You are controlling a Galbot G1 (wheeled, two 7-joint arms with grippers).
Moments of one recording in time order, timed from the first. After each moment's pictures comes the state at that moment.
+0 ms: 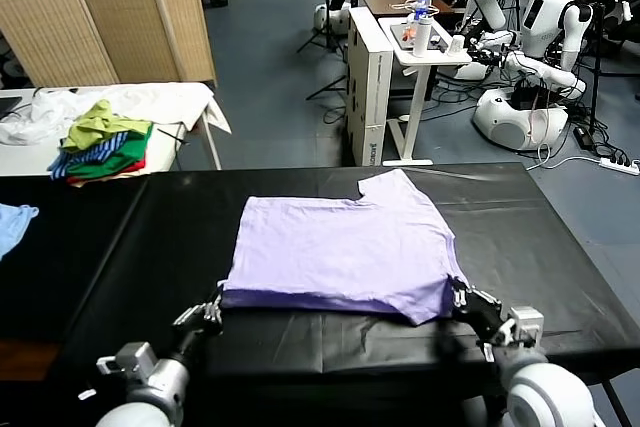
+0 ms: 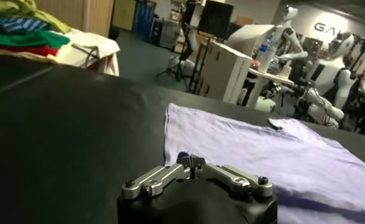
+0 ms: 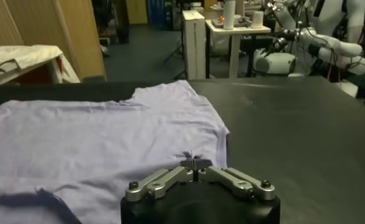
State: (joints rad) left arm 1.56 -1.25 -0.52 -2.14 -0.56 0.35 -0.13; right arm -1.30 1.02 0.45 2.03 0.66 -0.51 0.27
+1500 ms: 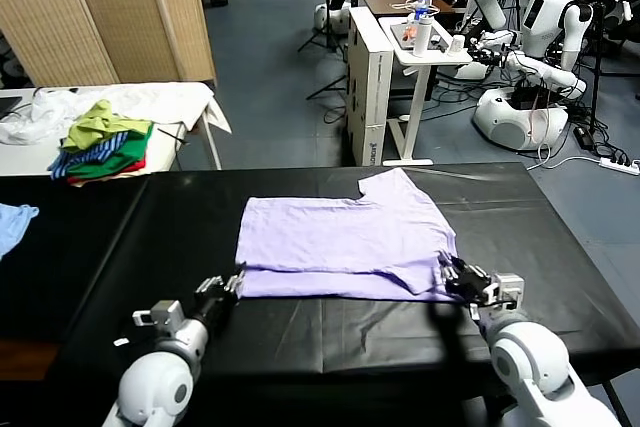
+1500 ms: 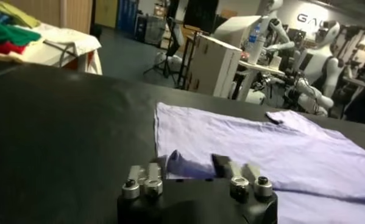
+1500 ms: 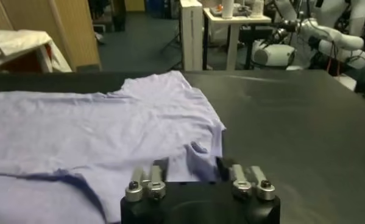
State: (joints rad) left arm 1.44 -1.22 -0.45 -2.02 -0.54 0.36 -0.10; right arm -1.50 1.01 0.58 2.11 0.62 -0.57 0.20
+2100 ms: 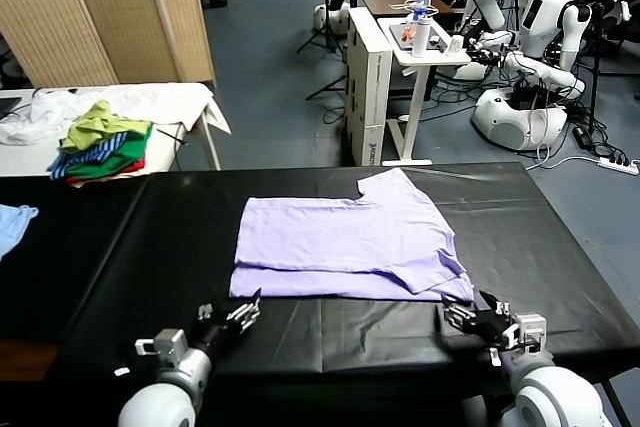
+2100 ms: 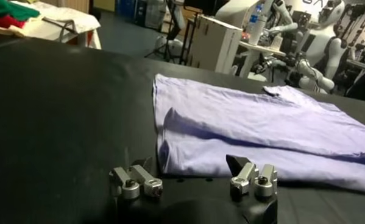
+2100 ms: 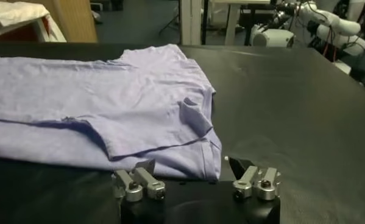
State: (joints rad) left arm 1.51 -1.24 -0.45 -2.03 -0.53 0.36 -0.11; right arm -1.53 1.02 0.58 2.10 0.60 -0.57 0.18
